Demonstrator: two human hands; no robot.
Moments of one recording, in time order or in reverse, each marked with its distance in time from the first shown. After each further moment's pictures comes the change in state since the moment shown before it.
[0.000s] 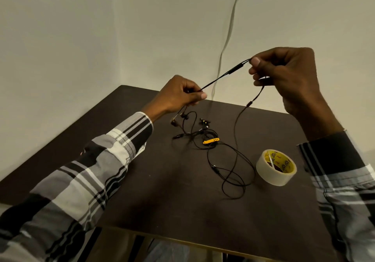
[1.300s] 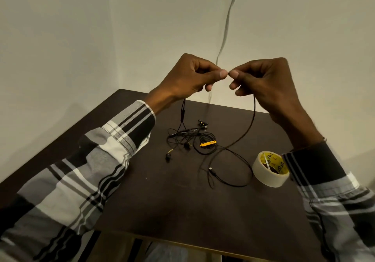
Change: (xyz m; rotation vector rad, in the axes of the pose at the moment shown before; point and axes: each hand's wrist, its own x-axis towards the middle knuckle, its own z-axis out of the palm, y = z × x) left_hand 0.003 0.072 0.001 -0.136 0.032 0.133; right_hand -0.017 -0.012 0.015 -0.119 -0.089 -0.042
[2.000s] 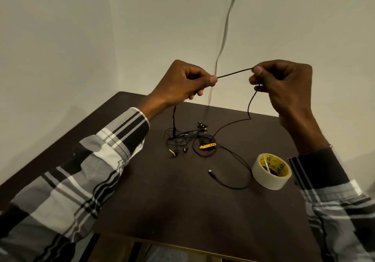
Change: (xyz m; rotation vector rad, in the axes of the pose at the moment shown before) left_hand -0.009 -0.007 -0.009 0.044 0.048 -0.038; right_hand 0.000 0.022 -0.015 0.063 0.262 0.008
